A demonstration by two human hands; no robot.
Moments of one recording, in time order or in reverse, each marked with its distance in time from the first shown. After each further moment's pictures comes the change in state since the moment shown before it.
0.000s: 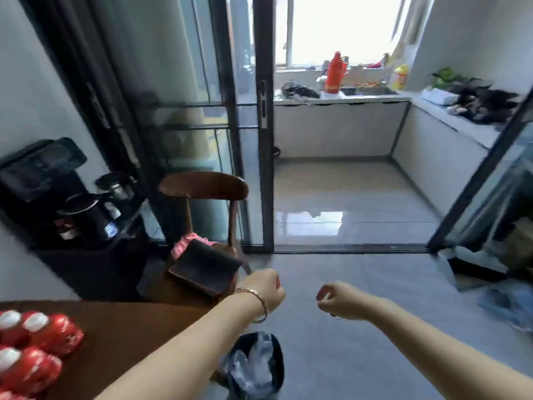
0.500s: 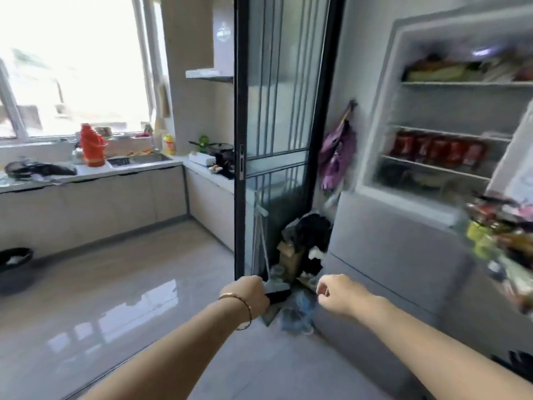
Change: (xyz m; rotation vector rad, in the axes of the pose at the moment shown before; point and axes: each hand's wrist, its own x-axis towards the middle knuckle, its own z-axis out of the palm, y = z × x) left_hand 0.132 0.585 0.085 0.344 -0.052 0.735; right_hand -0.225 0.438 -0.278 0.044 0.607 0.648
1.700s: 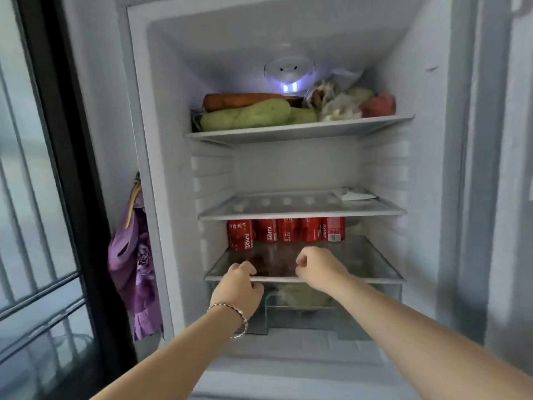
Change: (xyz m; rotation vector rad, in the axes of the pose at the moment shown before) left_hand 0.687 0.506 -0.129 -0.373 0.312 0.746; right_hand 0.461 0.498 -0.348 0.279 0.725 0.524
